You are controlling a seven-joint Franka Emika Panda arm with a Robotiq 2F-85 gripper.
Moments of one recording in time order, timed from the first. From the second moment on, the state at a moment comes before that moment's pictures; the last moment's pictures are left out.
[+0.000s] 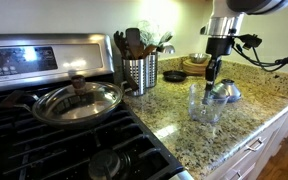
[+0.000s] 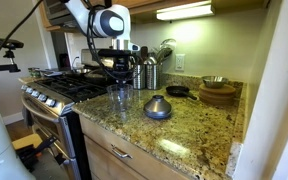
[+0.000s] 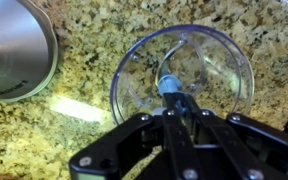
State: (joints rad) arm 0.07 -0.03 0.09 -2.37 0.07 2.33 -0.34
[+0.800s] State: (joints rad) arm 0.07 -0.02 0.09 -2.37 0.07 2.35 -0.35
